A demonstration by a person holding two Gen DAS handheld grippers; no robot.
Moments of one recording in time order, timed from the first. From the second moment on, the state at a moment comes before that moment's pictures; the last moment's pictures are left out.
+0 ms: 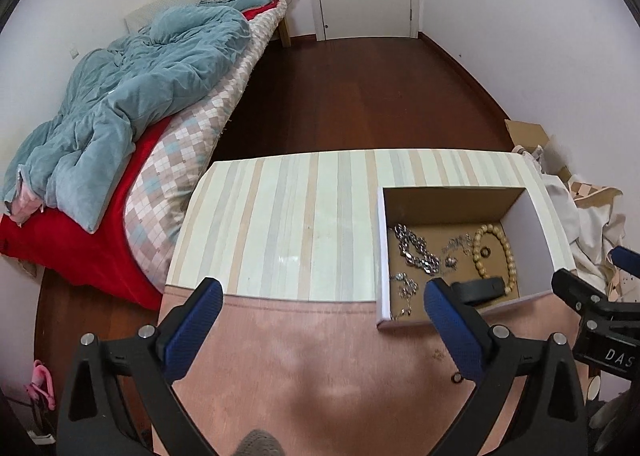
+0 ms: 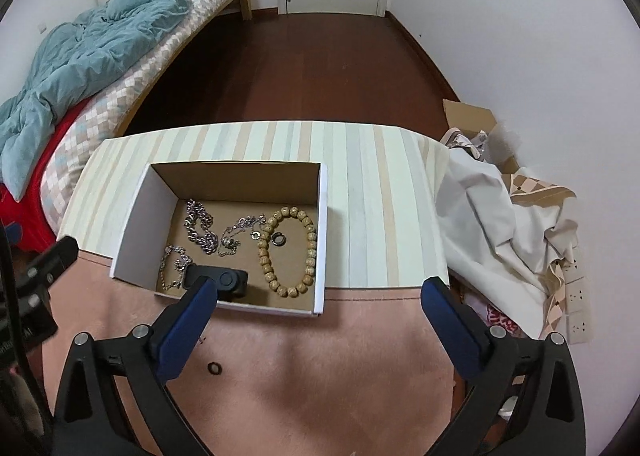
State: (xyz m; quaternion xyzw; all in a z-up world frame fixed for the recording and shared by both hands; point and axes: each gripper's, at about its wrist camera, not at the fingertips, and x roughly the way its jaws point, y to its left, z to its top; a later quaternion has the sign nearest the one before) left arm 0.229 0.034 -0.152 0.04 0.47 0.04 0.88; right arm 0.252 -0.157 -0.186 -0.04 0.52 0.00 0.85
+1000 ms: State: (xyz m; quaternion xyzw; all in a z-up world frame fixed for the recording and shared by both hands) left arm 0.111 0.030 -0.048 0.02 0.38 0.05 0.92; right arm 0.125 -0.145 -0.061 -0.03 0.42 -0.01 0.90
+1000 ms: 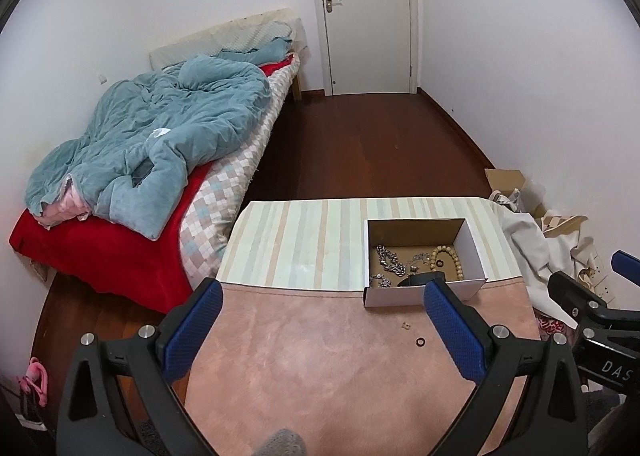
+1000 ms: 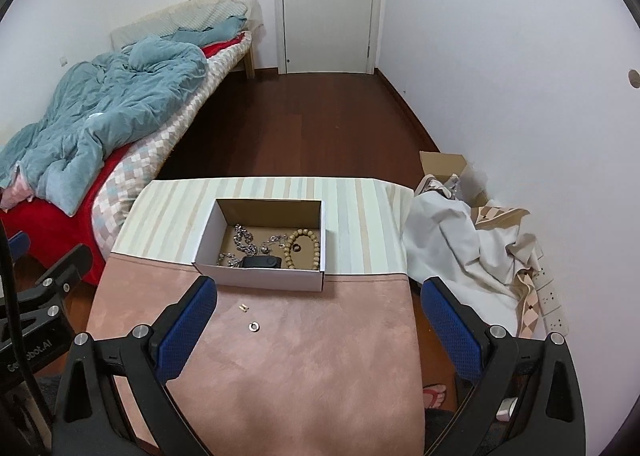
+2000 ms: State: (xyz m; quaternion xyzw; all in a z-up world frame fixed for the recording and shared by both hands) left arm 0.144 0.105 -0.260 0.09 0.55 0.18 0.81; right arm 0.167 -0.089 -0.296 -0.02 0.53 0.10 0.84
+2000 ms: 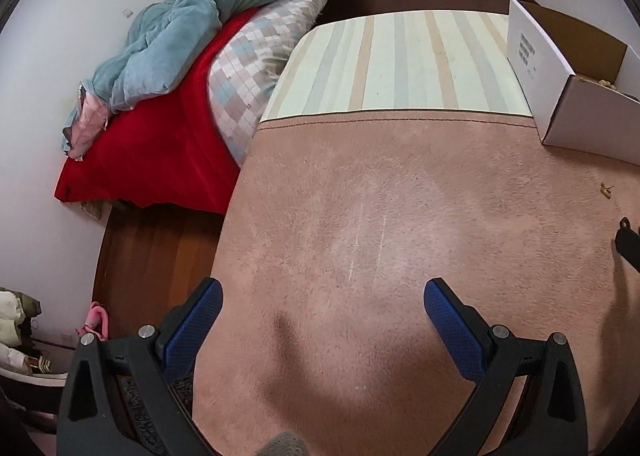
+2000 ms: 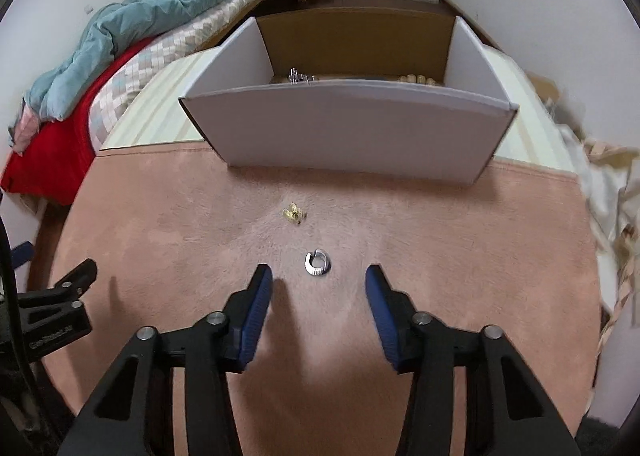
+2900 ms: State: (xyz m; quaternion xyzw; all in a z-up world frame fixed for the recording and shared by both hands) left arm 0.204 -0.032 -0.251 0.06 0.53 -0.02 0.85; right arm 0.156 -0.210 -0.273 0.04 0.50 -0.01 0.86
